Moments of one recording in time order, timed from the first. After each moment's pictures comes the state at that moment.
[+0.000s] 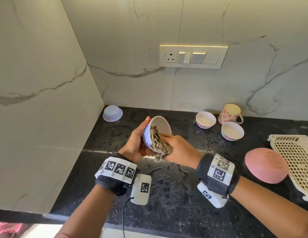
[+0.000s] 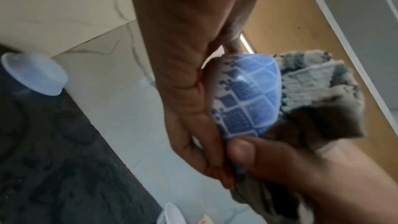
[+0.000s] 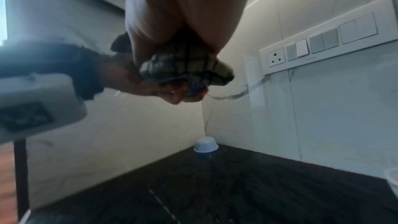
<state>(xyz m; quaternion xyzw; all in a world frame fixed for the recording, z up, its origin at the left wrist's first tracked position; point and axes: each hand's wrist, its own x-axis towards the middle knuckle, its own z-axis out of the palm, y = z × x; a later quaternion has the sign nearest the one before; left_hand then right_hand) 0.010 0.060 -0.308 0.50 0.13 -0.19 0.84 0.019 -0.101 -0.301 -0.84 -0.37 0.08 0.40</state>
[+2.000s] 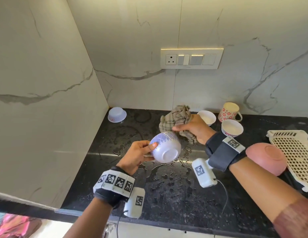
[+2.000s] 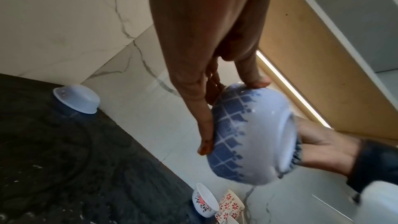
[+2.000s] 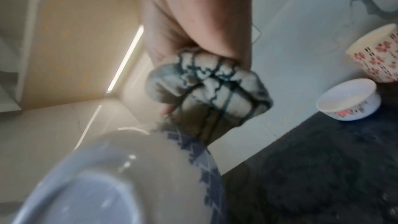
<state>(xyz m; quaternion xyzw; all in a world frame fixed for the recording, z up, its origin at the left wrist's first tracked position) -0.047 0.067 -0.324 0.65 0.09 -0.11 0.75 0.050 -0.123 -0.283 -0.73 -0.05 0.19 0.65</state>
